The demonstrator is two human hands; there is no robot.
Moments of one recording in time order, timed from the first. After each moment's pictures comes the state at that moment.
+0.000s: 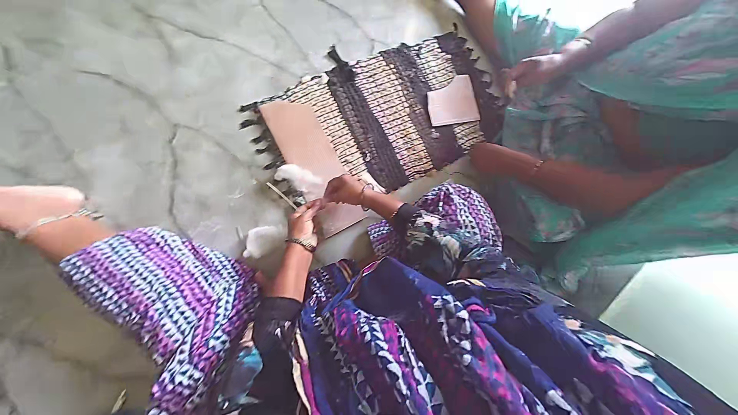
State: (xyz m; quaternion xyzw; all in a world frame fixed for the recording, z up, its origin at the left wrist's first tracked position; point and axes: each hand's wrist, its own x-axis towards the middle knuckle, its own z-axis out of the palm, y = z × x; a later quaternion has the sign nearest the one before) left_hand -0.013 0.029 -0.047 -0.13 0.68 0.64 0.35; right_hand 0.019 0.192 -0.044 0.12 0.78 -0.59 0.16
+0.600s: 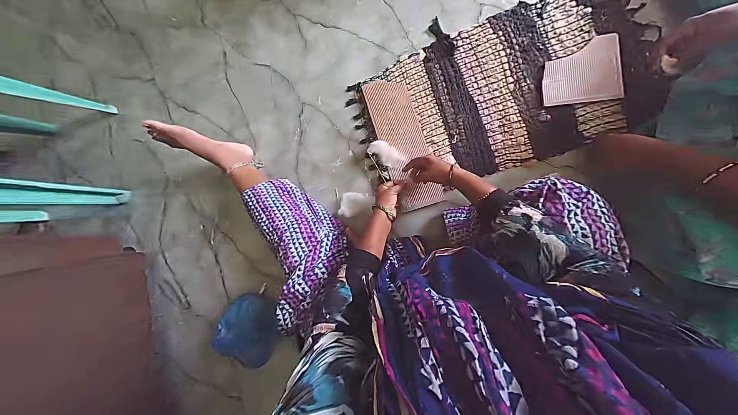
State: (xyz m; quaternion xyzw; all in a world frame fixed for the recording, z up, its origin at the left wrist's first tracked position) left_hand -0.011 0.025 -0.057 -0.10 0.72 0.58 0.37; right_hand 0.018 0.206 -0.039 0.09 0.77 -0.59 0.23
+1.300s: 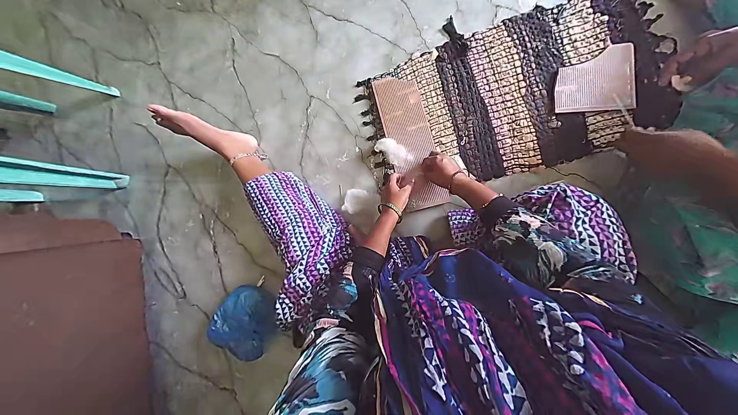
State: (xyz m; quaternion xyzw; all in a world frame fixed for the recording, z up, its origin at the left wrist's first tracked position) left_hand -0.016 0.017 -0.072 0.07 0.86 0.38 0.32; right_hand 0.016 0.202 -0.061 0.12 0.90 -0.37 0.18
